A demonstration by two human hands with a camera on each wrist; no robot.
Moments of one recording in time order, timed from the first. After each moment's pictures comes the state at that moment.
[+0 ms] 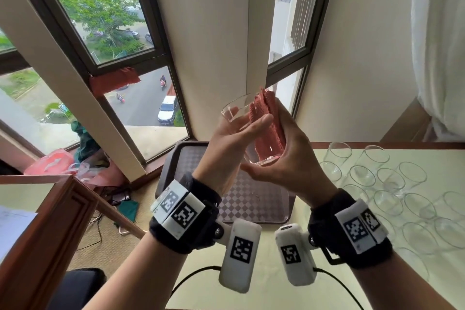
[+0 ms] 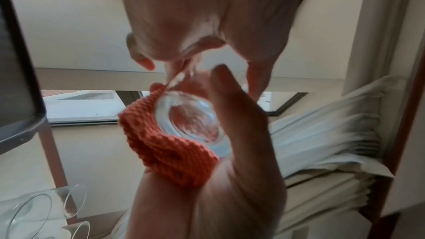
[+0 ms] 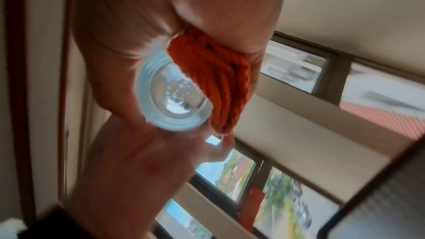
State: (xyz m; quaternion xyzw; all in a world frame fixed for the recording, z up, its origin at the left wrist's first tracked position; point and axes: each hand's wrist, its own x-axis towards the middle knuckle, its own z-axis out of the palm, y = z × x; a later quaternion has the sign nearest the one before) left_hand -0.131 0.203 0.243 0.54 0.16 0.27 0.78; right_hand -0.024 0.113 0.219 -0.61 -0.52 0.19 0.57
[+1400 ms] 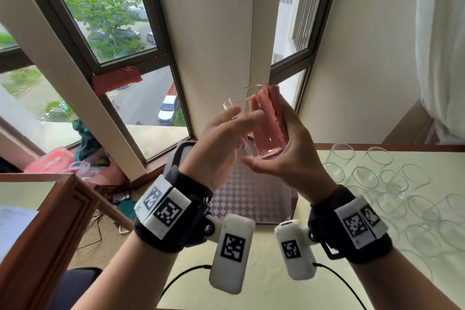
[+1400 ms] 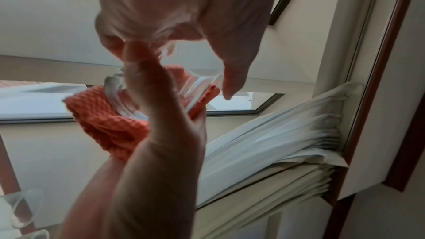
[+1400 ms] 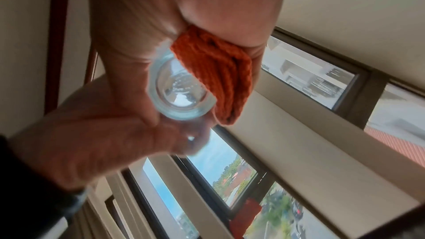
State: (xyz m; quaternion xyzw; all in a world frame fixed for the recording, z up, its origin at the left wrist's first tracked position) left_hand -0.143 0.215 0.258 0.58 0.22 0.25 0.75; right_hand -0.035 0.117 0.231 -0.58 -0.51 0.21 0.60
